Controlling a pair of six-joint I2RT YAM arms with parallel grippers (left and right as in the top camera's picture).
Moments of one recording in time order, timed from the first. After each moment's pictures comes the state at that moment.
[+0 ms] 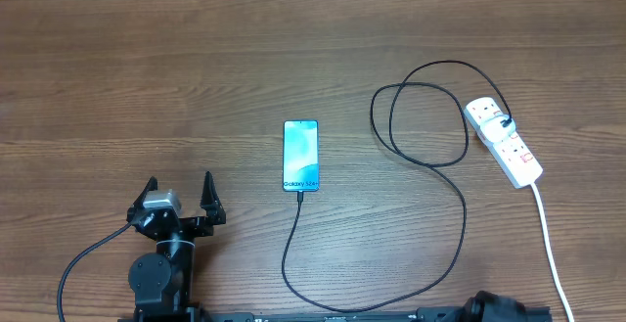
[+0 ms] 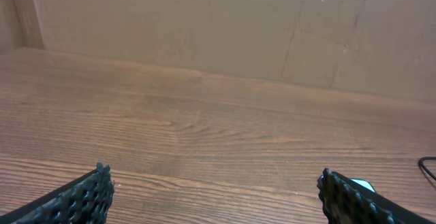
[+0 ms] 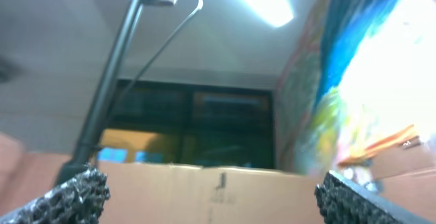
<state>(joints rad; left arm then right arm) 0.07 0.02 0.01 -0.08 0.03 -0.15 -0.33 0.01 1.62 -0.68 -0.24 0.23</state>
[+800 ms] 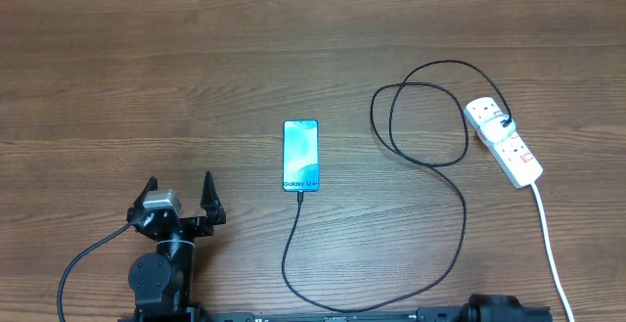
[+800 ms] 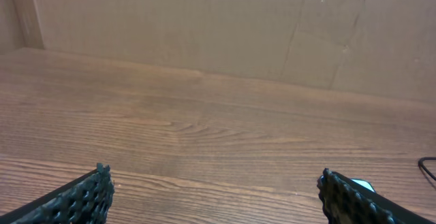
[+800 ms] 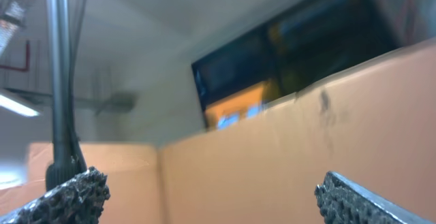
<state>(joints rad) 0.07 0.02 0.01 -0.07 0.03 -0.15 -0.06 0.01 1.21 -0.48 -0.35 0.66</state>
